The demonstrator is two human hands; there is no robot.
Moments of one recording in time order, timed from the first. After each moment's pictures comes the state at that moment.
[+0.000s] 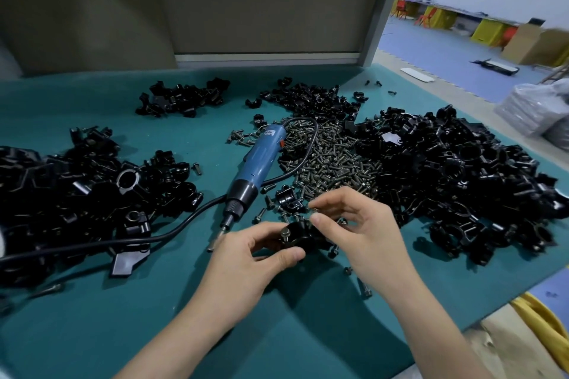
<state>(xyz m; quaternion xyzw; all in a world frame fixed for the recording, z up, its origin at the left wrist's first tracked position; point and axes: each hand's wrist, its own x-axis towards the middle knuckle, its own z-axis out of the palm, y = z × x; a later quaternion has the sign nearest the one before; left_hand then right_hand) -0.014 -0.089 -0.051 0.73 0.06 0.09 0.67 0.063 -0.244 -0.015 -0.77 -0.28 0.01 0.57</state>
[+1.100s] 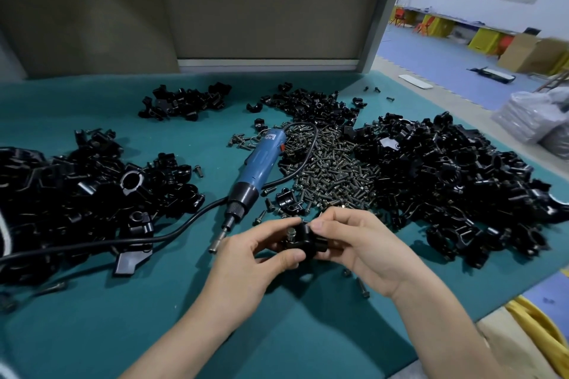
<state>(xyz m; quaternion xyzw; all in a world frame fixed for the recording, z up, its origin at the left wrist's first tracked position) -0.011 -0.091 -0.057 0.73 0.05 0.13 0.67 0.070 -0.246 -0.010 -0.62 -0.11 0.33 0.70</state>
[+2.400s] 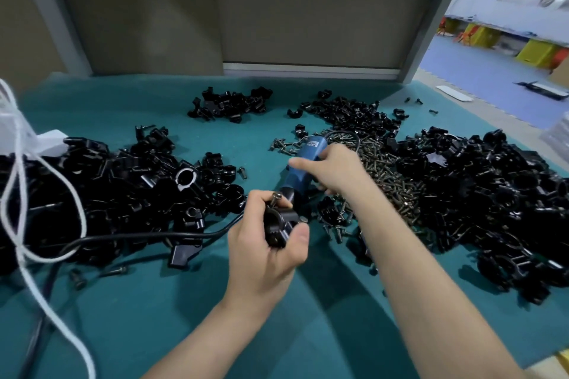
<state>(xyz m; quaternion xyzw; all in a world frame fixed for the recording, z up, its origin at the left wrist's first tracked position) -0.016 -0.077 -0.036 0.73 0.05 0.45 0.52 0.151 -0.128 0.008 -0.92 -0.15 0.13 0.35</state>
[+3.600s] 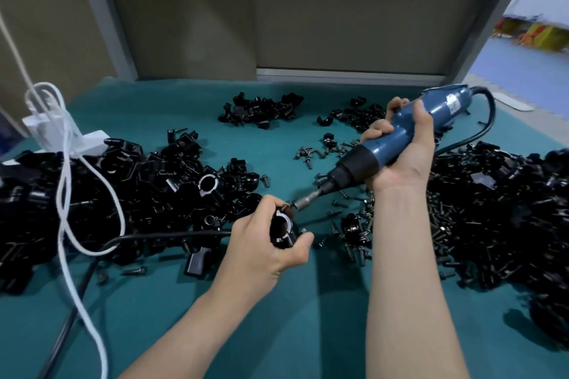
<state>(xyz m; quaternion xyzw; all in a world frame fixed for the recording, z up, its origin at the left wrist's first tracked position) -0.004 -0.039 -0.047 0.81 0.11 0.32 0.47 0.173 -0.127 0.028 -0.18 -0.10 0.20 0.96</state>
